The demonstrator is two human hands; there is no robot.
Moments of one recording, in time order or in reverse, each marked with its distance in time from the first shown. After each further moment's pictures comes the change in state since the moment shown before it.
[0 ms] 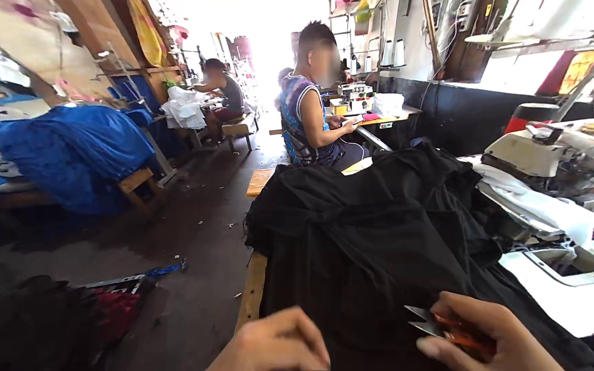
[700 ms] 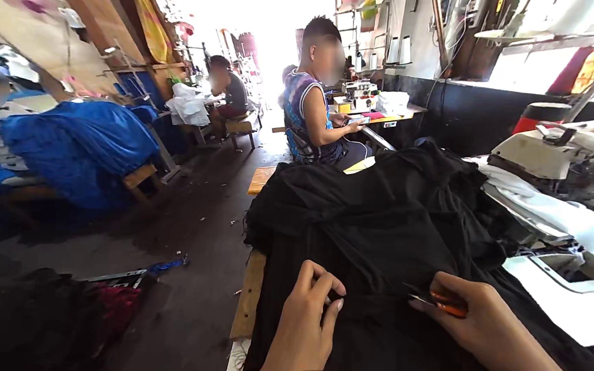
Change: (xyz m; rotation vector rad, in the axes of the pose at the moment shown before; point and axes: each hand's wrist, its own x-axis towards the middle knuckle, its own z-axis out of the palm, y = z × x) left_hand 0.053 -0.054 0.064 0.490 0.470 -0.229; right_hand 0.016 0.041 0.005 -0.338 0.136 0.151
